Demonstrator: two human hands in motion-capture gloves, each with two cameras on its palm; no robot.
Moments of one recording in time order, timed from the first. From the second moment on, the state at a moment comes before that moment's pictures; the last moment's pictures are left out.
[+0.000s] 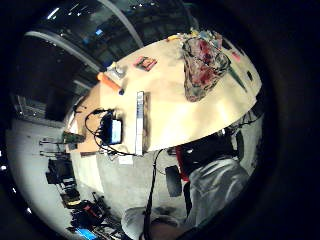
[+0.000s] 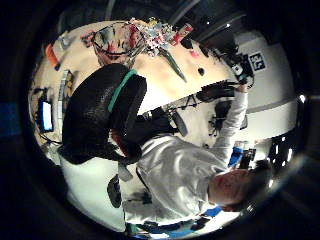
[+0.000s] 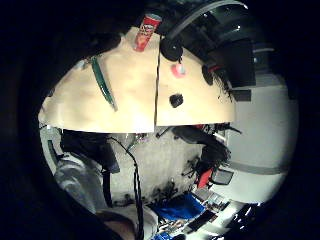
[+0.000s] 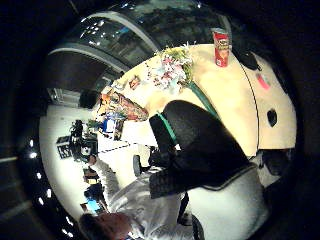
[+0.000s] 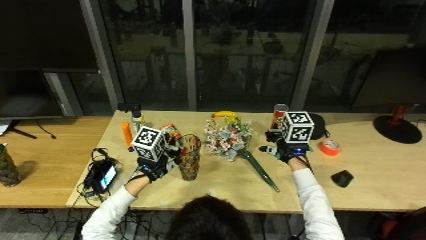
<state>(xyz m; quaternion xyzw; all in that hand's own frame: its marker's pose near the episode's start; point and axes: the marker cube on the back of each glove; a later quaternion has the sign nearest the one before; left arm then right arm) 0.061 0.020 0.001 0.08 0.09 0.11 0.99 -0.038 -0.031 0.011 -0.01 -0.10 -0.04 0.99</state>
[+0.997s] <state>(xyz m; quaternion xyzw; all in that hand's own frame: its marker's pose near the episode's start) 0.105 0.060 0.046 0.05 0.04 0.23 0.97 -0.034 -0.113 0.215 -0.19 -0.18 0.12 0.96</state>
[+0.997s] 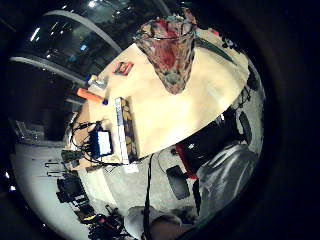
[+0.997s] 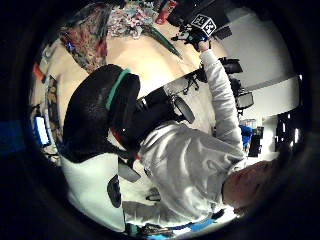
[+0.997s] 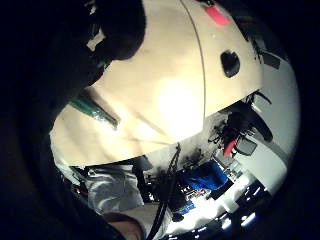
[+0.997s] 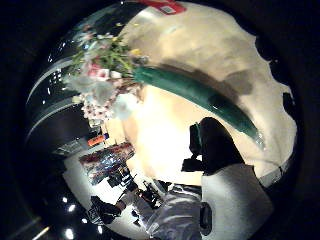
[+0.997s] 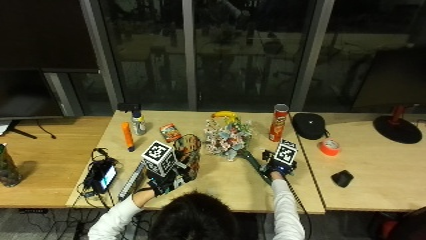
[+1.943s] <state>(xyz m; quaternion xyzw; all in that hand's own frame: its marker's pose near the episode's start) 0.103 0.059 0.053 0.01 0.04 0.22 0.97 -0.068 -0.109 0.254 -0.09 -0.03 0.21 0.97</state>
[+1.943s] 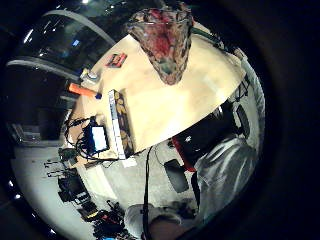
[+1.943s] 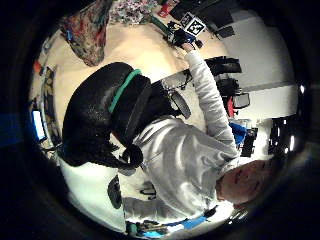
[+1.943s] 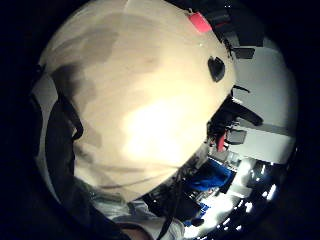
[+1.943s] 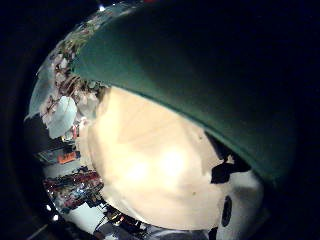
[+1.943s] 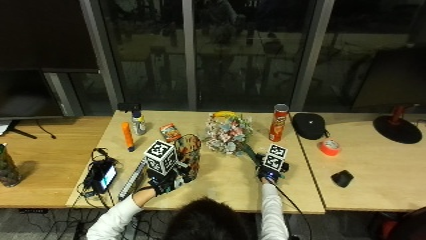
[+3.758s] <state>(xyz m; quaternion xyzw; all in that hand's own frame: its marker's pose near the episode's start) 0.265 -0.108 -0.084 0.18 0.64 0.12 0.73 -0.284 -0.087 0.077 0.11 -0.65 -0.22 0.72</state>
